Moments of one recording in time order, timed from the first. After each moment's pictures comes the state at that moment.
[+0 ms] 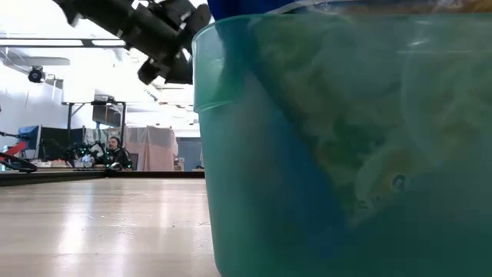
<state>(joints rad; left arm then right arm) -0.23 1.42 0.75 0.20 -0.82 -0.48 0.25 1.28 0.97 -0.72 0.52 0.17</state>
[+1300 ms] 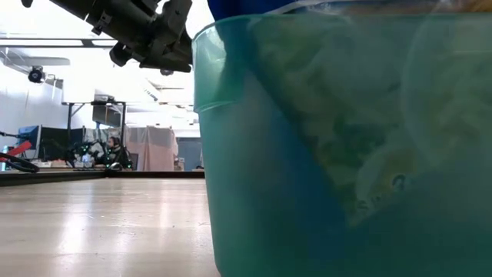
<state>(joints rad) -0.38 1.39 0.75 0.07 -1.09 -0.45 0.25 1.30 0.97 -0.45 0.18 0.30</state>
